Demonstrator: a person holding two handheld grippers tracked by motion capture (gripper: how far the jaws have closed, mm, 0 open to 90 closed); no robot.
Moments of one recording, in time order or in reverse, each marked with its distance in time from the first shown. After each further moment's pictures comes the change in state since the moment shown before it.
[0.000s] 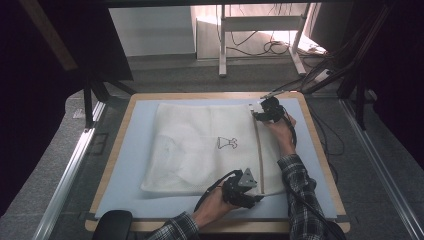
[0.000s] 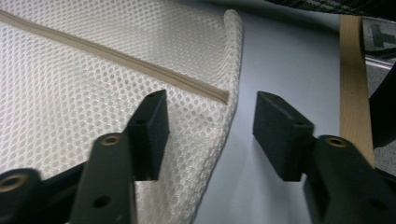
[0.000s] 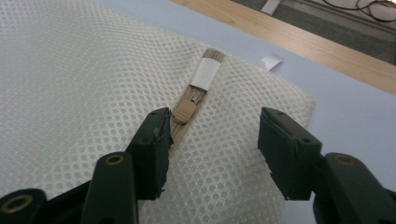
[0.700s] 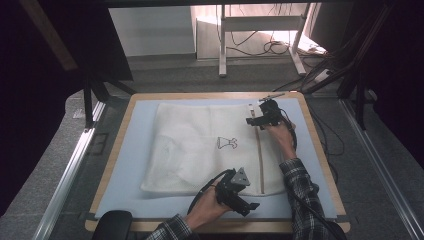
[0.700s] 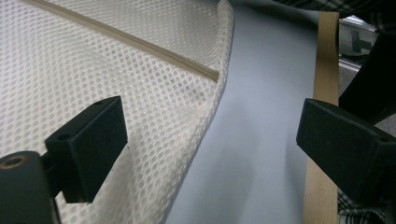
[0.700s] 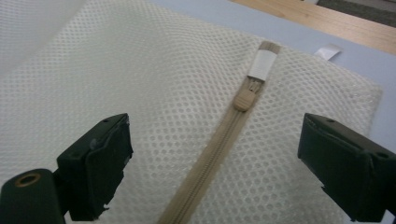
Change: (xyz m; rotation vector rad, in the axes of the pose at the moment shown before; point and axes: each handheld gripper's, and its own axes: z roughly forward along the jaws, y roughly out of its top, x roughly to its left) left arm 0.004 -0.007 -0.019 0.018 -0.044 -0.069; right arm 0.014 -0.004 -0.011 -0.003 0.147 0.038
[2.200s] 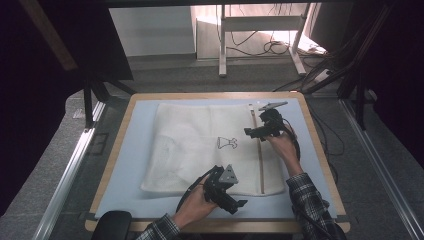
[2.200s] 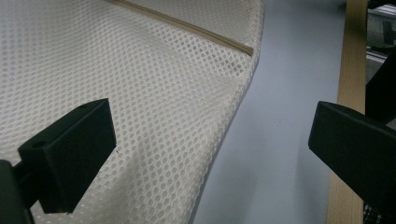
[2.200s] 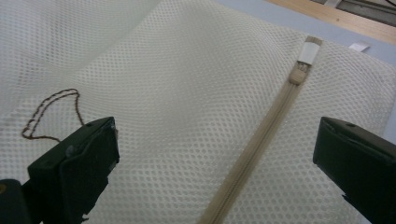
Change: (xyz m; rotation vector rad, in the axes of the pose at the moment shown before) left arm 0.012 -0.013 -0.028 0.003 0.083 0.020; right arm 0.046 -0.018 -0.050 -0.030 0.038 -0.055
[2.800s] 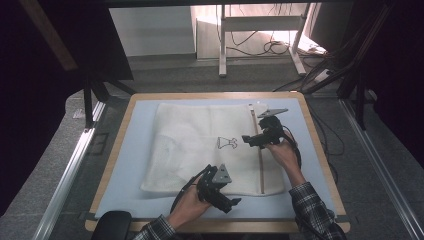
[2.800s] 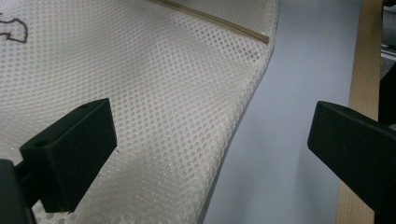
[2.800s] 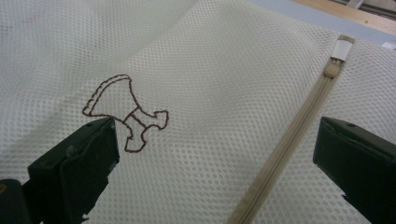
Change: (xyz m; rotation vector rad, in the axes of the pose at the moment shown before) left arm 0.005 -0.009 -0.014 0.006 0.049 0.006; right arm 0.025 -0.012 -0.019 -0.018 0.043 -0.030
